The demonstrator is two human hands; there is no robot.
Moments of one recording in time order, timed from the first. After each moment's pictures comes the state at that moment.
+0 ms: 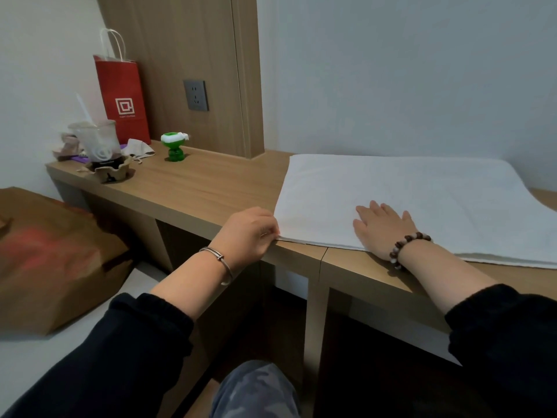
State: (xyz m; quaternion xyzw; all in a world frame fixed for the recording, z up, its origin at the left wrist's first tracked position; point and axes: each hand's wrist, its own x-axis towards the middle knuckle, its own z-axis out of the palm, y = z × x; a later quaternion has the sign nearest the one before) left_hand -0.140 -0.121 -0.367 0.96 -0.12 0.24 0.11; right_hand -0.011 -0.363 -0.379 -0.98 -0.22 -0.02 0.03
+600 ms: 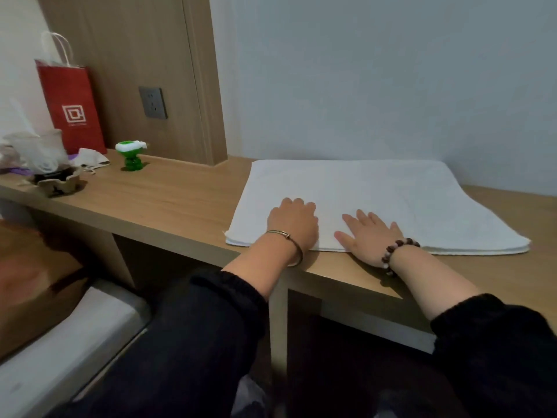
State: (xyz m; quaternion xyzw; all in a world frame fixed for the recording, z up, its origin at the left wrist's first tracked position) left_hand -0.063 -0.251 -0.352 0.99 -0.01 0.12 0.01; right_hand -0.019 -0.417 -0.380 -0.99 -0.17 0.02 0.00
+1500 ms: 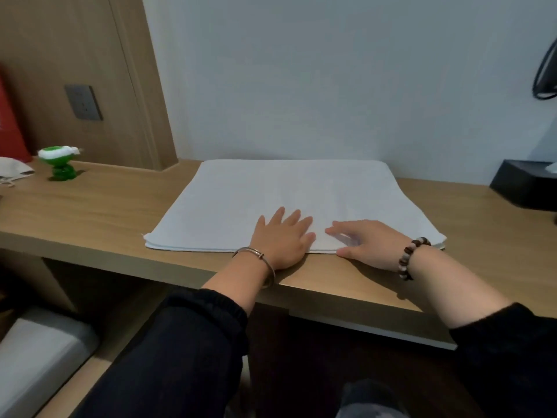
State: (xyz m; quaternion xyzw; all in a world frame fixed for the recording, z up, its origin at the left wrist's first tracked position) left_hand -0.045 -0.296 -0.374 0.99 -0.14 0.03 0.05; right_hand -0.047 -0.492 -0.346 -0.96 -0.23 0.06 0.13
